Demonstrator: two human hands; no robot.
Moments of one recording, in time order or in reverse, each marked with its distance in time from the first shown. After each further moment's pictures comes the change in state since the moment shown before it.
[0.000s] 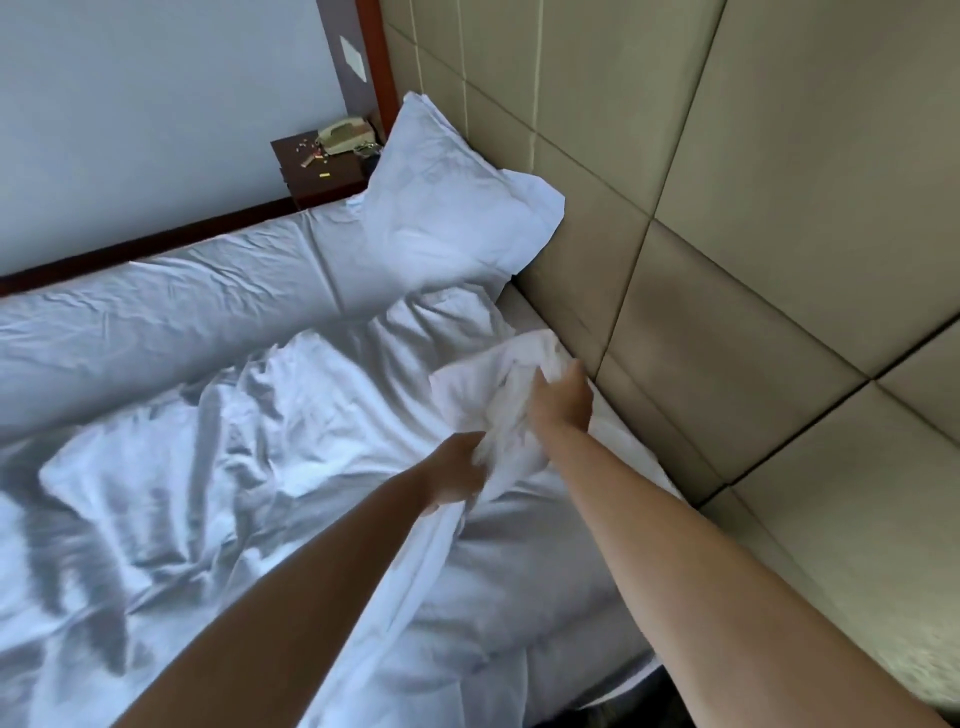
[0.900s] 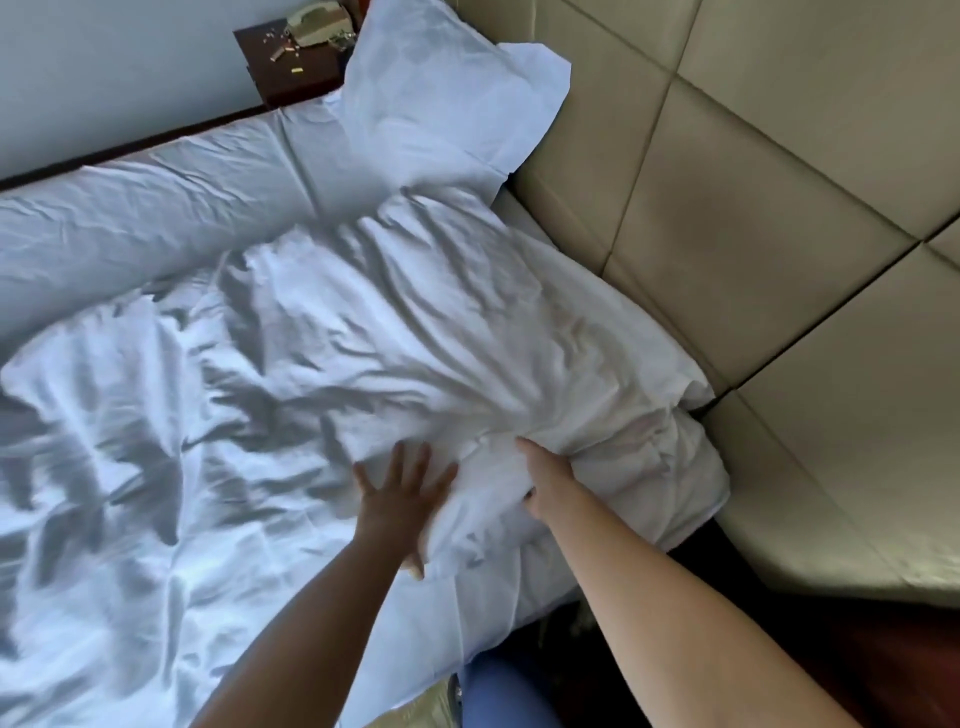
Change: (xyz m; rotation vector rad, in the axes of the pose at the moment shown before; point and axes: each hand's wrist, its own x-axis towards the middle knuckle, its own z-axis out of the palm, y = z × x) left_hand -0.040 -0.176 0.084 1.211 -0.103 -0.152; right_hand -0.056 0.220 0.039 0.500 -0.276 0.754
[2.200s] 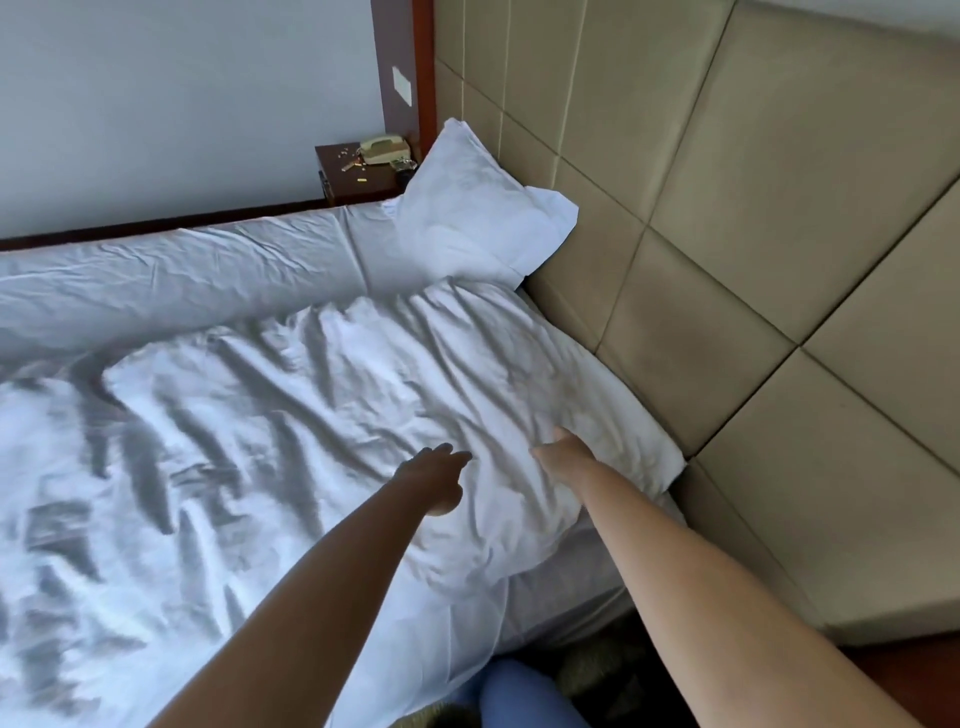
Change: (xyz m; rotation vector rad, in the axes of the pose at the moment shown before) left_hand -0.067 -0.001 -0.091 -0.453 0.173 0.019; right_hand -0.157 -0.083 -0.009 -1.099 -0.017 -0.436
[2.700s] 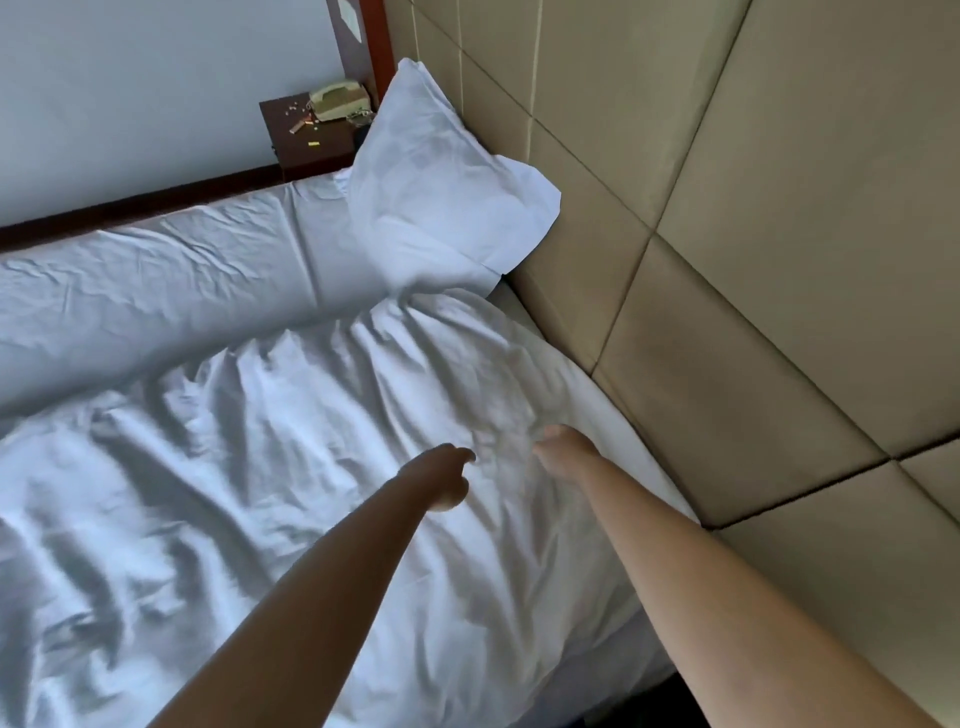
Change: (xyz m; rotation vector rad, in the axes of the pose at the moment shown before) left_hand 0.198 0.034 -0.066 -0.136 -0.122 -0.035; right_hand 0.192 -0.034 -0.084 -0.182 -0.071 0.012
